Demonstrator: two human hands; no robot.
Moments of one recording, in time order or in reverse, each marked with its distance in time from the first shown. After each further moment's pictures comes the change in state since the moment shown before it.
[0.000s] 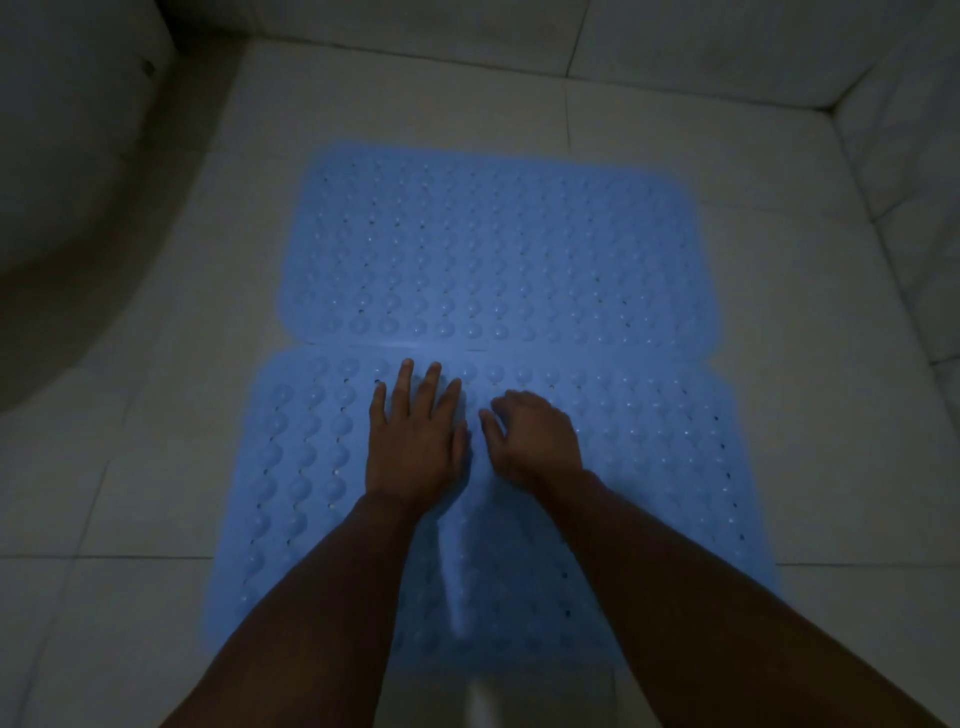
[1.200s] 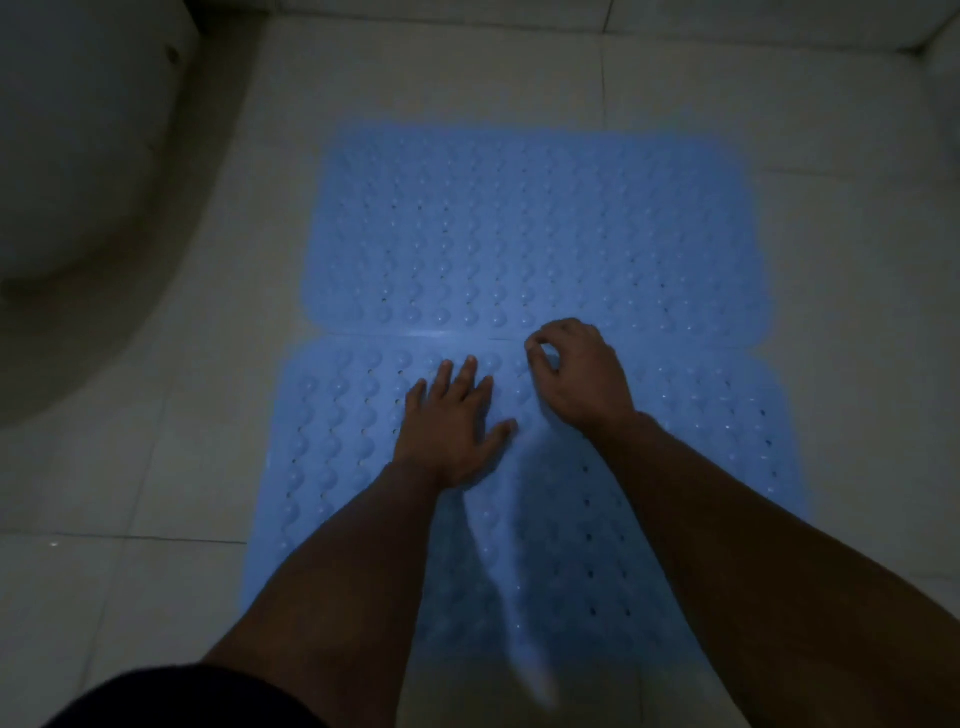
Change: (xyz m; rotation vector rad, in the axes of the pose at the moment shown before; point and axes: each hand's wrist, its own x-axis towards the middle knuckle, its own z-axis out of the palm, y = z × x) left_hand 0.022 0.002 0.009 -0.133 -0.461 -0.040; right_hand 0.054 0.027 -0.030 0.273 0.192 -0.082
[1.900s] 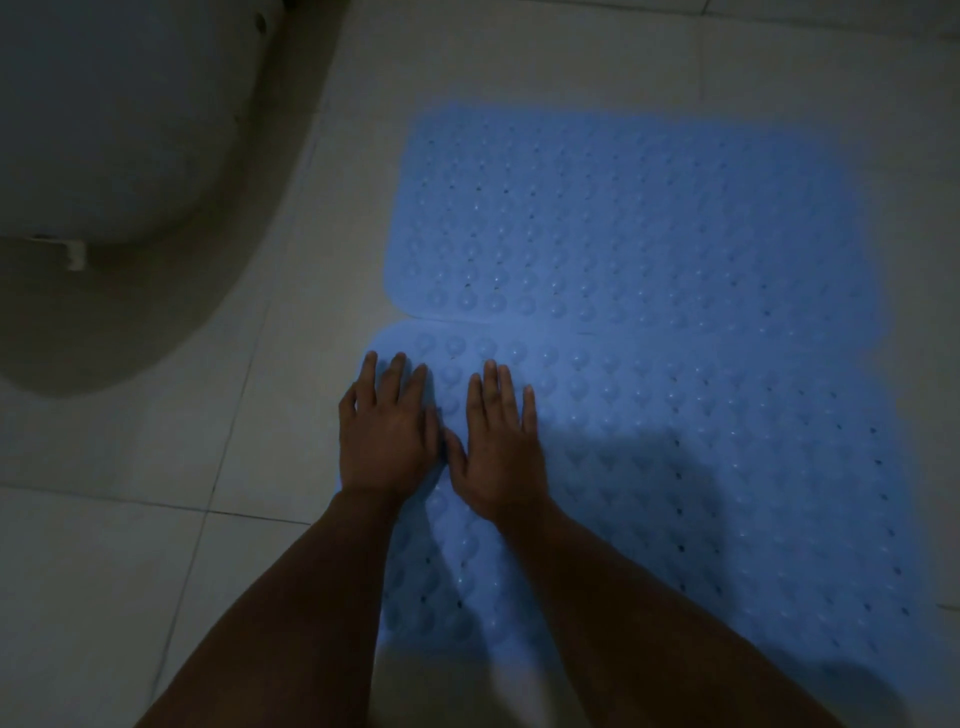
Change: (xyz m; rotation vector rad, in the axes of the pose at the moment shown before) left_hand -0.067 -0.134 -0.015 0.111 0.385 -0.232; right_hand -0.079 -0.119 0.157 -0.346 -0.165 -0.192
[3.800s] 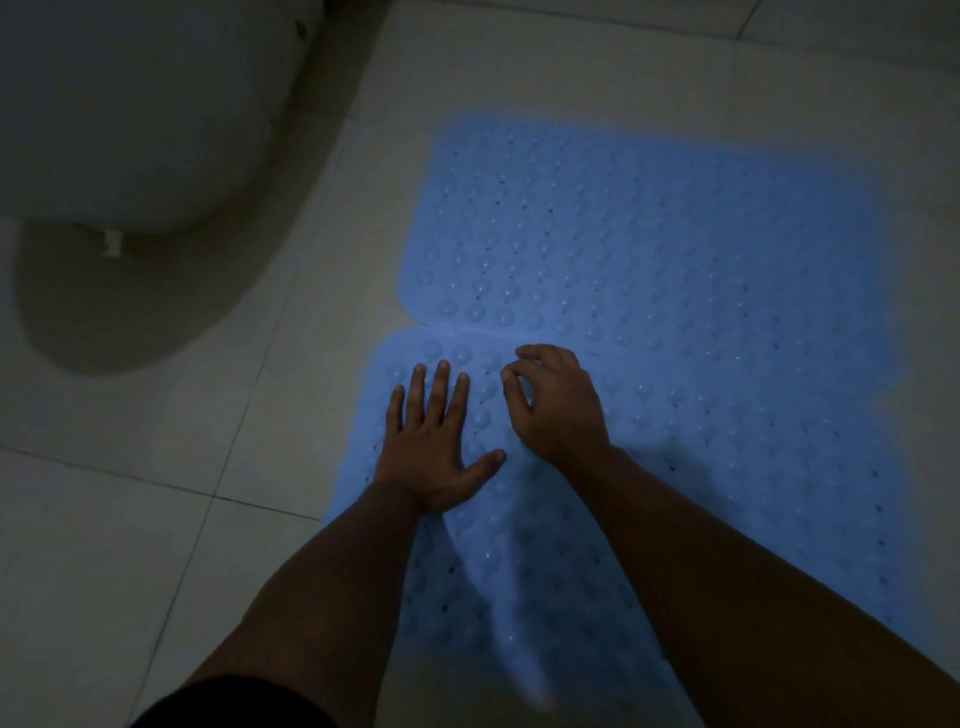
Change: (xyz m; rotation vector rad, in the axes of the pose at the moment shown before) left_hand -0.002 0.032 0.019 -0.054 -0.300 0.077; right_hand 0.054 0.063 -0.064 0.367 0.151 -0.024
